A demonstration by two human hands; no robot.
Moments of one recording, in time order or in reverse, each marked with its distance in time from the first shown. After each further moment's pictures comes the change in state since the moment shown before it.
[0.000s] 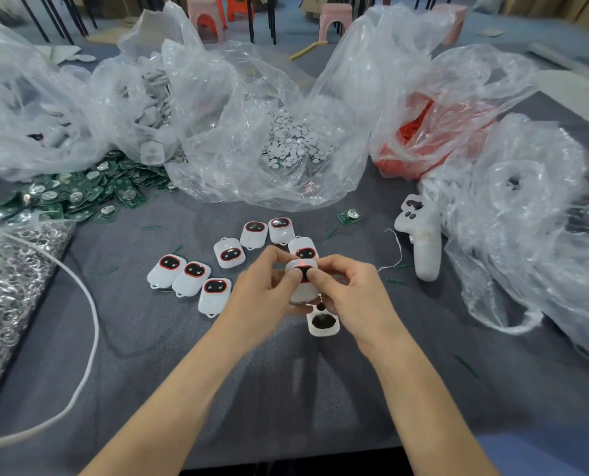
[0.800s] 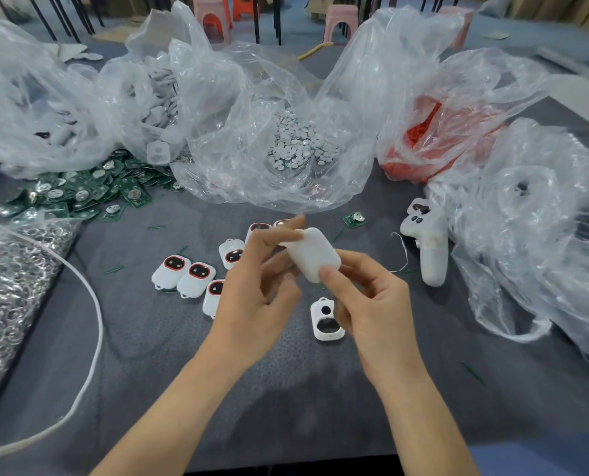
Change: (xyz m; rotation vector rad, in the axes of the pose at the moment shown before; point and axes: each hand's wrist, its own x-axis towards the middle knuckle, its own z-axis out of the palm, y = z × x) left_hand -0.017 0.014 -0.003 0.037 0.061 0.537; right_hand -0.027 -0.016 0.004 0.228 0.116 -0.156
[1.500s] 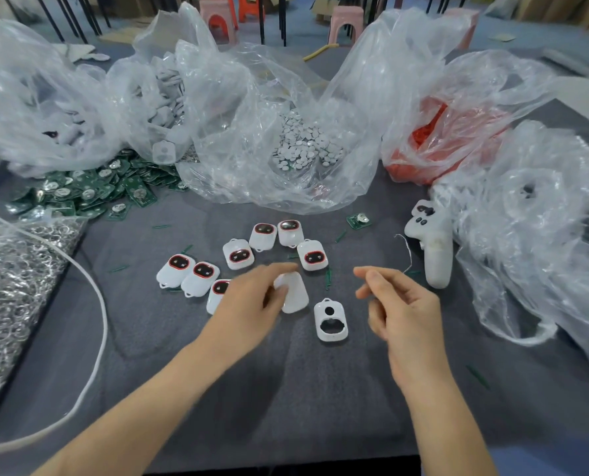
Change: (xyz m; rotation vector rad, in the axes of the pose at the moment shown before) left_hand 0.001 -0.034 -0.021 0.762 -0.219 -0.199; right_hand 0.007 0.020 -0.032 0.013 0.176 0.043
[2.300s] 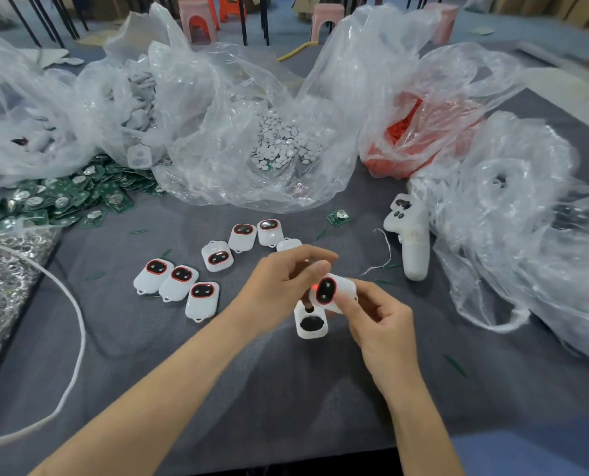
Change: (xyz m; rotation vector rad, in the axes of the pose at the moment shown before) left_hand 0.032 0.042 0.019 -0.633 -0.183 -0.038; right_hand -0.008 0.024 -0.014 -0.090 -0.102 -0.139
